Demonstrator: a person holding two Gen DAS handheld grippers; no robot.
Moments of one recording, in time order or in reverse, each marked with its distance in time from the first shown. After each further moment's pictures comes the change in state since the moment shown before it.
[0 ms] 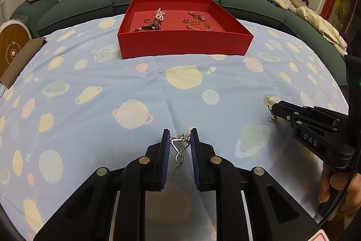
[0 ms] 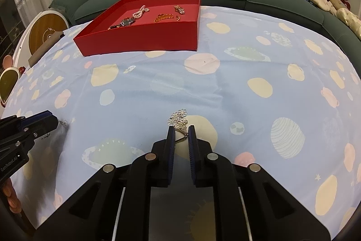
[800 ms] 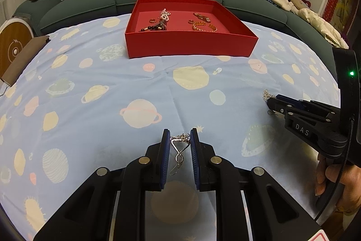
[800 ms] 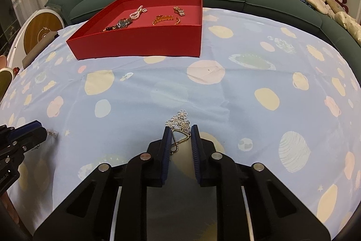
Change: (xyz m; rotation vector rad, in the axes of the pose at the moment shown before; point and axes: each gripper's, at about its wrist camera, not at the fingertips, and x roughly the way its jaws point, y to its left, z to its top) left arm -0.002 0.008 -0.001 -0.014 -0.005 0.008; right arm 0.014 0.005 0.012 0.000 0.002 -0.028
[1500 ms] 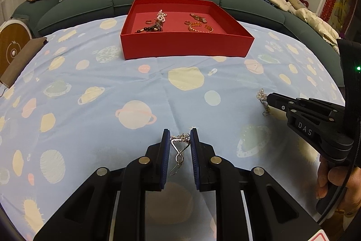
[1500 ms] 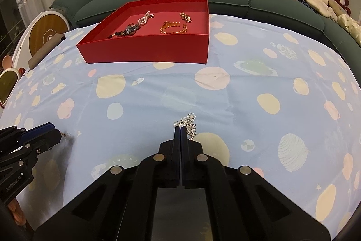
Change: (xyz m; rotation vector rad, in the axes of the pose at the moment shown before) left arm -0.001 -0.005 0.000 0.008 -0.003 -0.009; right arm -0.011 0.010 0.005 -0.024 -0.023 0.020
